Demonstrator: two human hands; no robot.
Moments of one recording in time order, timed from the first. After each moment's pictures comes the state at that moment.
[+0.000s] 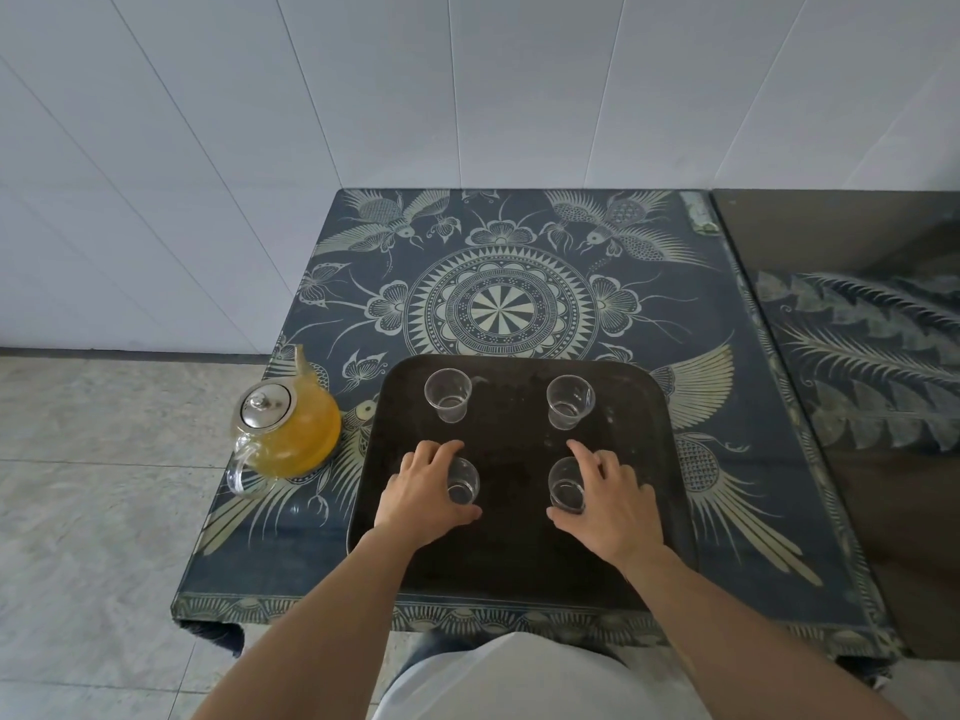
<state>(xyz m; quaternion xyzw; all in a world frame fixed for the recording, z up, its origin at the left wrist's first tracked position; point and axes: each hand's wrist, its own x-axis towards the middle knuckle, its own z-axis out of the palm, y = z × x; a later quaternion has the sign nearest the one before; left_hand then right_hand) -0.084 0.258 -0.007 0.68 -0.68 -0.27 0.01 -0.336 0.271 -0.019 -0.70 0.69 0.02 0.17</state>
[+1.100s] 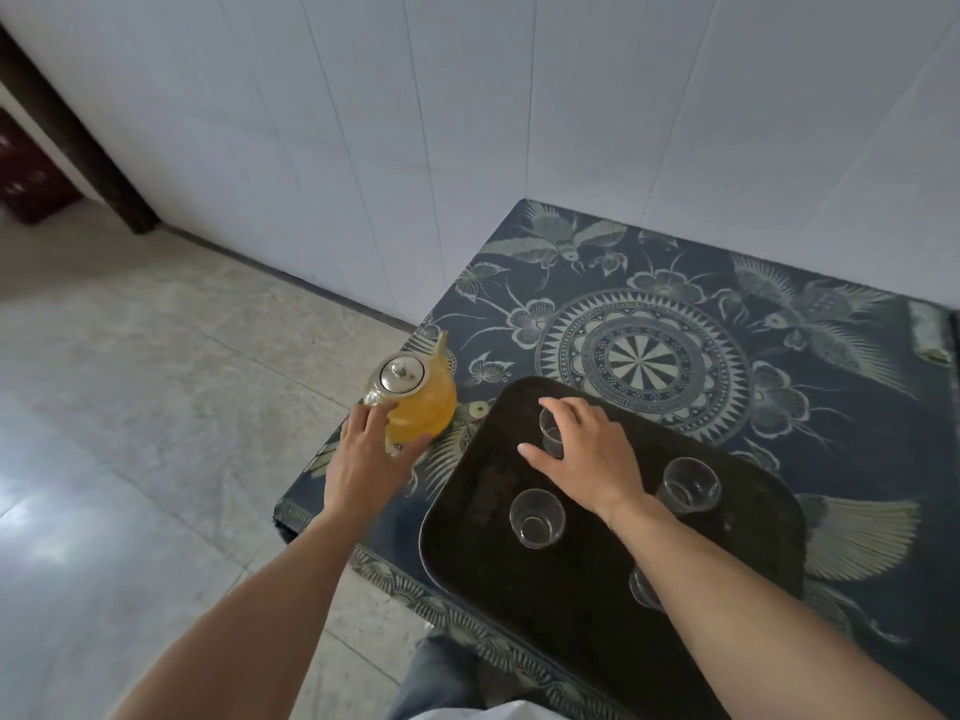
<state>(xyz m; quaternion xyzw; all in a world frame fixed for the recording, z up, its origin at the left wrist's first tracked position) 0.044 0.294 0.024 0.86 -0.43 -0.13 0.24 -0.203 0.165 0.039 -0.88 0.45 -0.07 0.14</state>
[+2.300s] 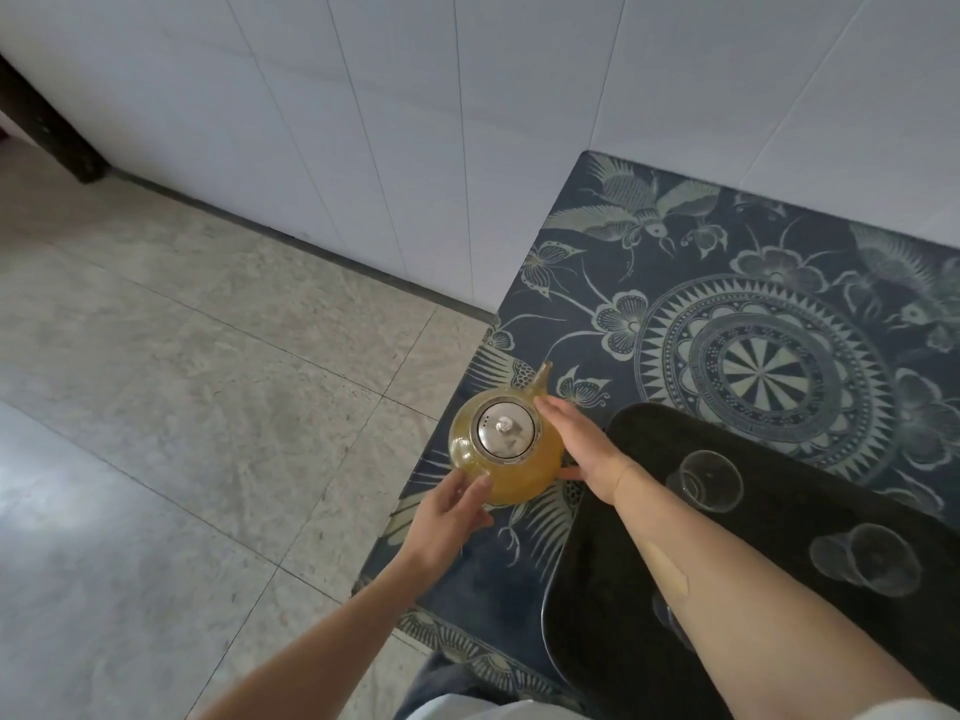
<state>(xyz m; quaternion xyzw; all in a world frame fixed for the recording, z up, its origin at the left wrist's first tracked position) 0.142 0.266 -0.015 0.67 -0.27 -0.54 0.42 0.002 0.107 -0.009 -0.46 0.55 -0.06 0.69</state>
